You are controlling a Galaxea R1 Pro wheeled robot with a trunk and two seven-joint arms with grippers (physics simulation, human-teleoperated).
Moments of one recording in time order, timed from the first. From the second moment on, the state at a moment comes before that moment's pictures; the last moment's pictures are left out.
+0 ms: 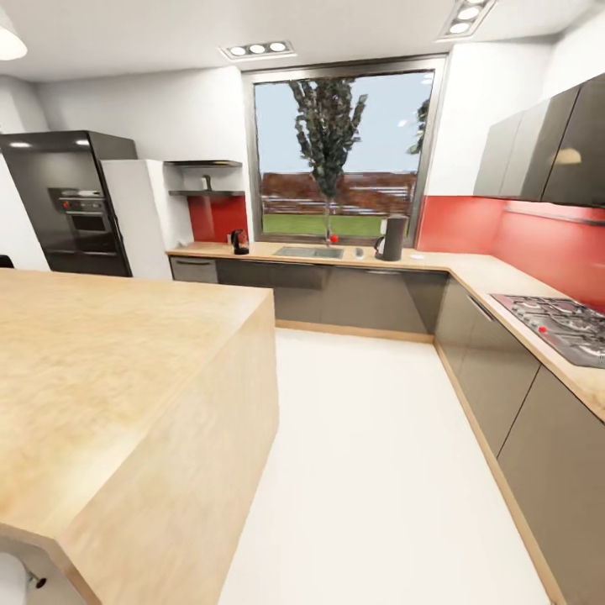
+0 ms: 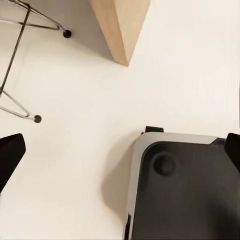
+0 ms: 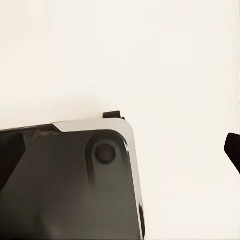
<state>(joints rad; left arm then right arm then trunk) 0.02 0.07 0.07 -0.16 0.04 -0.39 0.05 -0.03 -0.06 -0.11 -0.22 -0.05 -0.16 0.05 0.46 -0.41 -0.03</state>
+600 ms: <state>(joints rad) 0.02 0.06 0.08 -0.17 0.05 -0.37 0.05 -0.03 -0.06 -0.11 -0.22 -0.05 -0.16 0.05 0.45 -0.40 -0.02</state>
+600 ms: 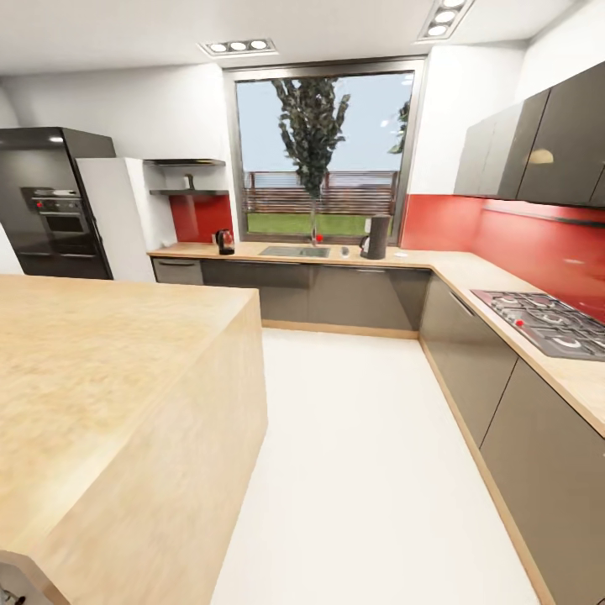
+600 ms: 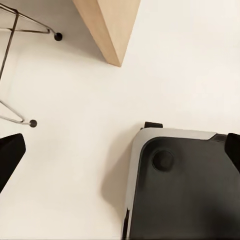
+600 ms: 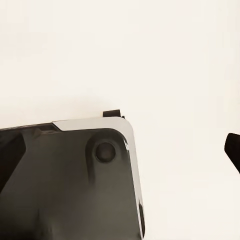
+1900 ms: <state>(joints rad) 0.02 0.04 0.08 -0.35 0.04 -0.27 0.06 -0.03 -0.08 -0.11 -0.22 -0.05 -0.16 0.05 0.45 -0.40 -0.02</state>
